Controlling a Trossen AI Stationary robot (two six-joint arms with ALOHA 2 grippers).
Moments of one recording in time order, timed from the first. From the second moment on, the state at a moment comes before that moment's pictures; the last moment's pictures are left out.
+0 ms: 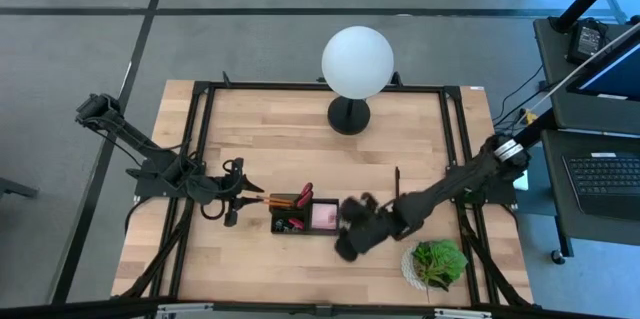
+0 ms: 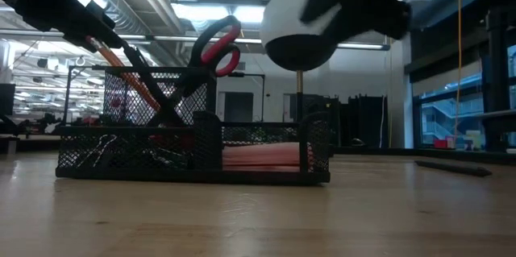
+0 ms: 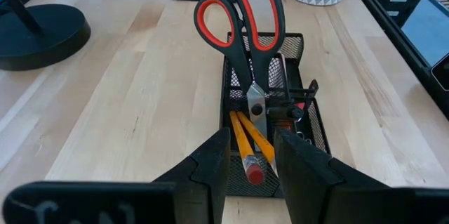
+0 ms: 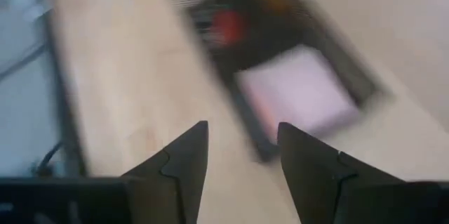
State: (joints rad) left arm -0.56 0.82 0.38 -0.13 -0.50 -0.35; right arm 0.51 1.77 1.28 -0.43 0.39 0.93
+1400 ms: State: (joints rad) left arm -0.56 0.82 0.38 -0.13 -0.50 -0.35; right arm 0.04 1.44 0.64 -0.63 0.19 1.47
